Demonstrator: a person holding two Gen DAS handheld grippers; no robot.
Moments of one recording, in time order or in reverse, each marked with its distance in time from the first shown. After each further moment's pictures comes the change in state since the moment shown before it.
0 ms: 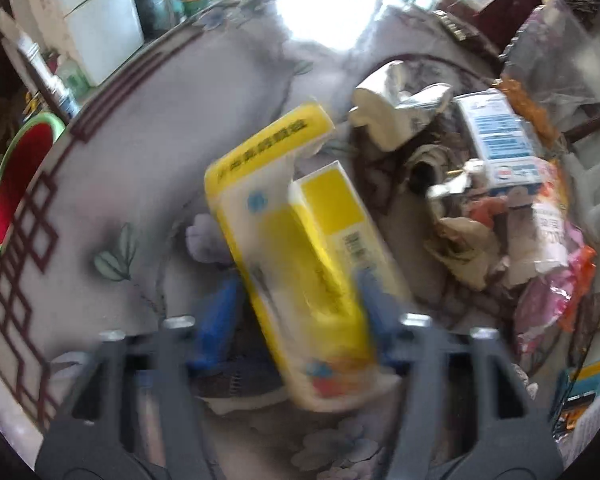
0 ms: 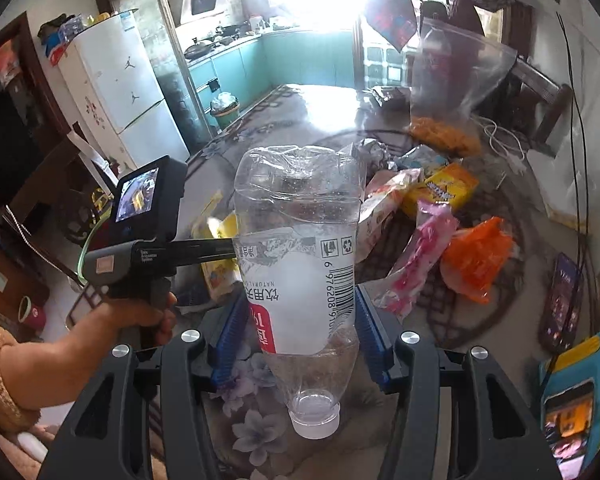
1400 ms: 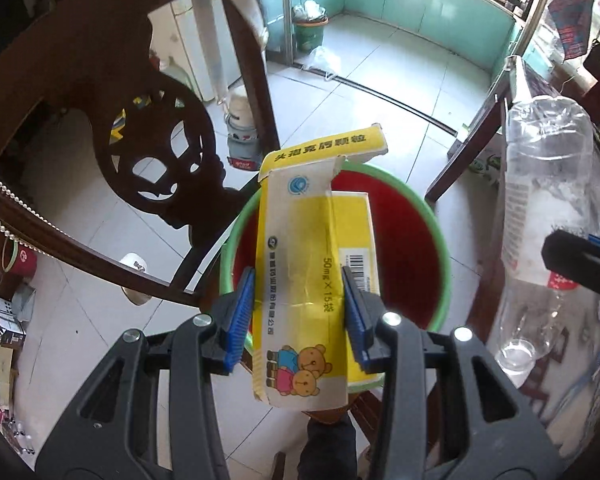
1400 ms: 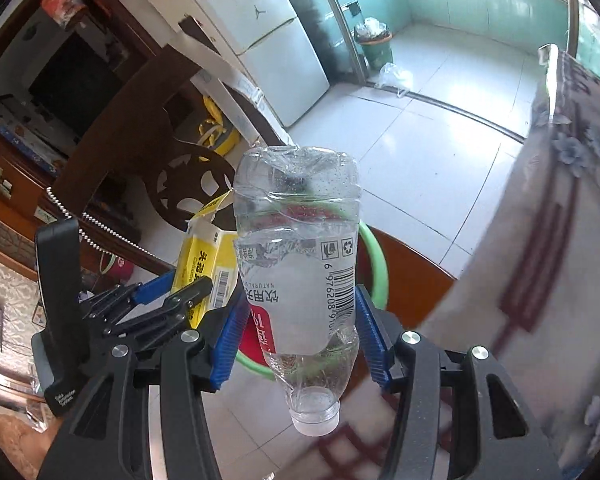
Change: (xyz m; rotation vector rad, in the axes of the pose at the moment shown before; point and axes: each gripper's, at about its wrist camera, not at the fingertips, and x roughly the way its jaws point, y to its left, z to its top) left arm -0.056 0.455 0.065 -0.092 -0.086 0.210; right arm 0.293 0.425 0.125 -0.155 0.292 0.385
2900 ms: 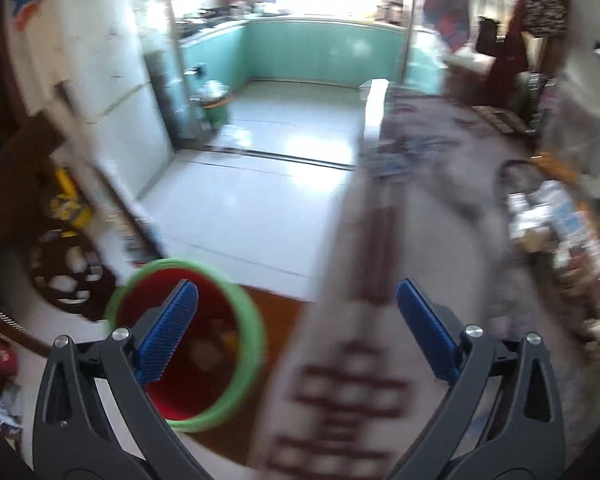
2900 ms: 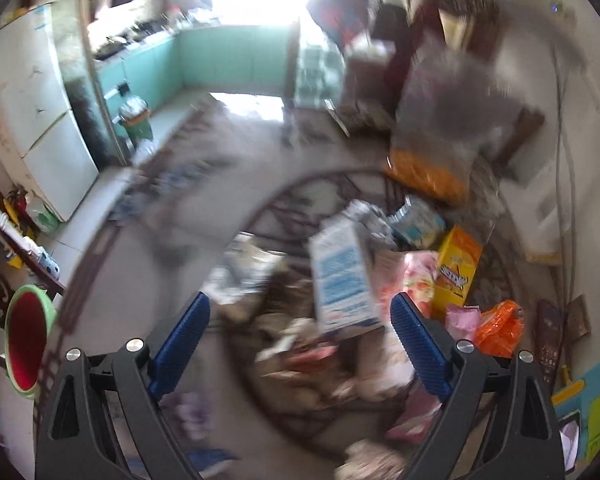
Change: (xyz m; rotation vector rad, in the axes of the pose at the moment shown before) left arm -0.083 -0.214 -0.001 0.258 -0.262 -0.211; right arm -0.261 -0.318 -0.096 0.371 -0.213 -0.670
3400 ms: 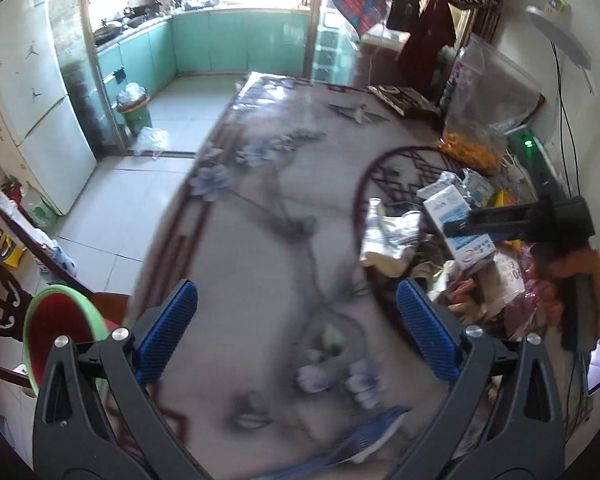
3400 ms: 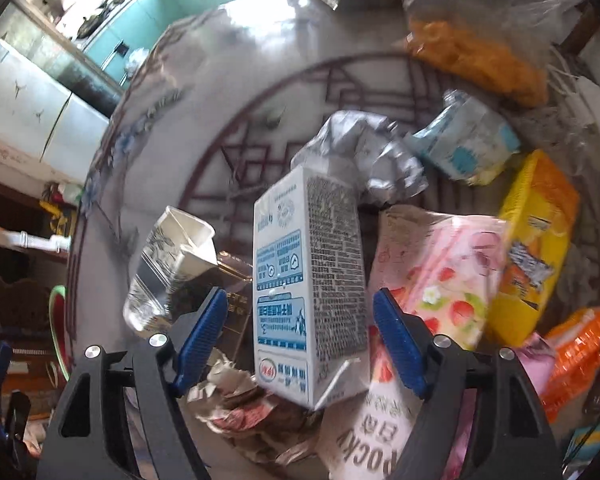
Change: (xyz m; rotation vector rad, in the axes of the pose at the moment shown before) left arm 0.019 -0.173 0.031 0.091 0.063 -0.159; right arm 0.107 -0.052 0.023 0.048 0.340 0.240
